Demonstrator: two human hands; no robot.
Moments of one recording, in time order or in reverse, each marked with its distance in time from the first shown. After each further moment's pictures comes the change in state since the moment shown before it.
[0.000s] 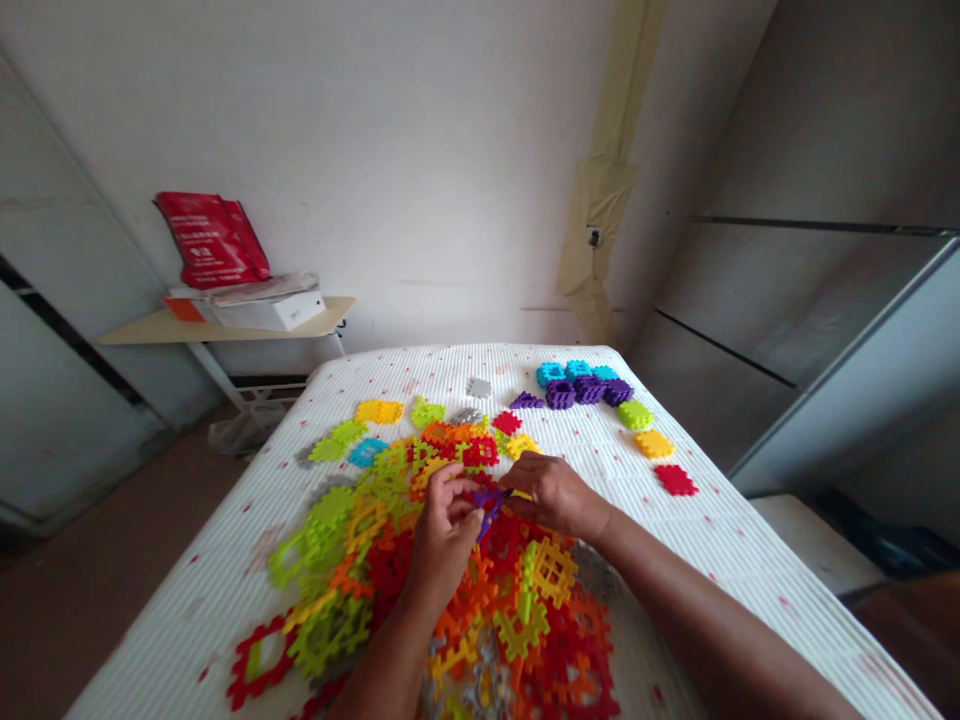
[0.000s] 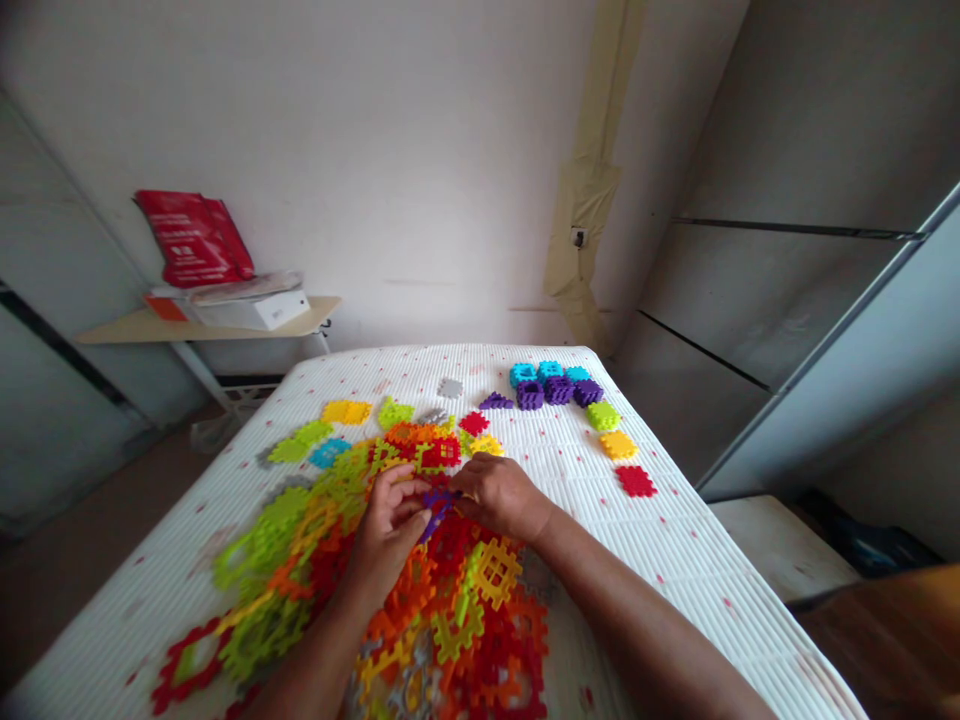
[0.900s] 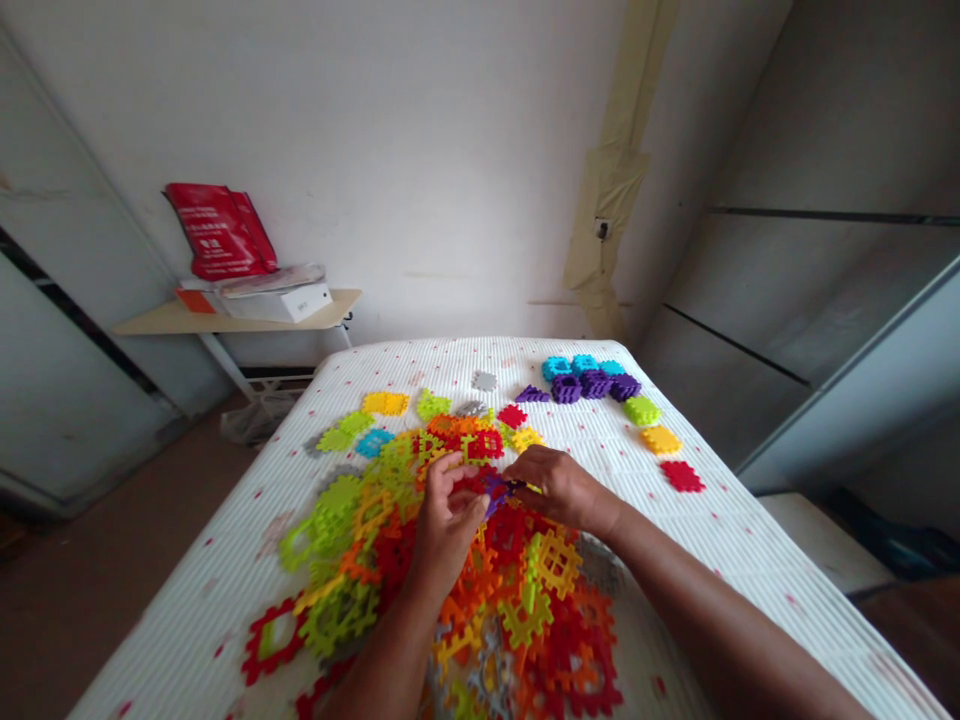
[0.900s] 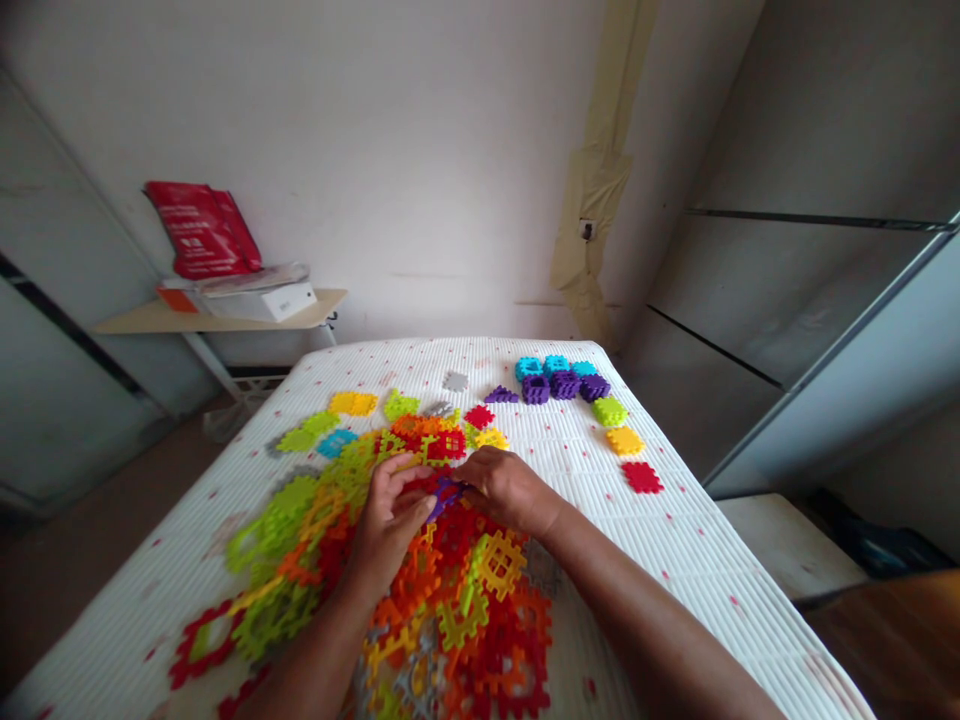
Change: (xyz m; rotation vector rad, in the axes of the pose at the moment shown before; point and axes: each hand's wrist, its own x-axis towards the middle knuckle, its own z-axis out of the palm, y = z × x) left_hand -0.002 0.008 0.001 -0.080 0.045 -0.023; right_hand -0.002 -0.002 -0.006 0.076 0.033 -0.026
